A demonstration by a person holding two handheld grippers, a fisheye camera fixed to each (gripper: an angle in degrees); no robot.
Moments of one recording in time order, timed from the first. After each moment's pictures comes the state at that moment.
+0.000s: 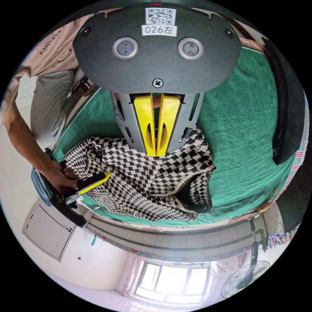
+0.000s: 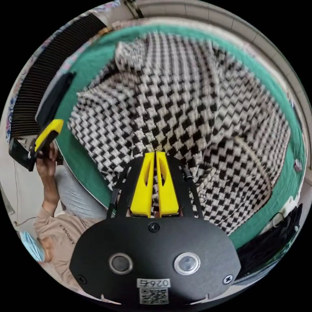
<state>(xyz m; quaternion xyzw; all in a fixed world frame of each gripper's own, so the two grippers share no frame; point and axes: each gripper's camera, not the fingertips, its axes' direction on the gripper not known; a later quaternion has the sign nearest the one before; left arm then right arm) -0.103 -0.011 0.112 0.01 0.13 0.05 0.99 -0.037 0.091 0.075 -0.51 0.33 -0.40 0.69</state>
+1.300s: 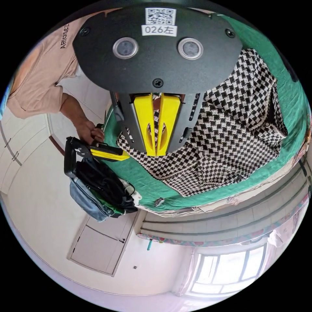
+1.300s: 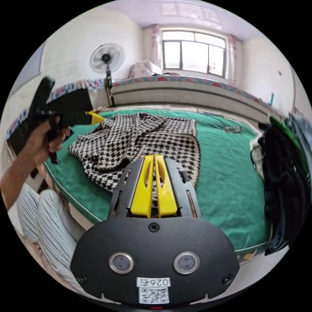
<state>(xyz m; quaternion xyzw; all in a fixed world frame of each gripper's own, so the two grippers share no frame) 0.228 -0.110 0.139 0.07 0.26 0.20 0.94 0.150 0.163 -0.222 -0.09 0.24 -0.47 0.85</state>
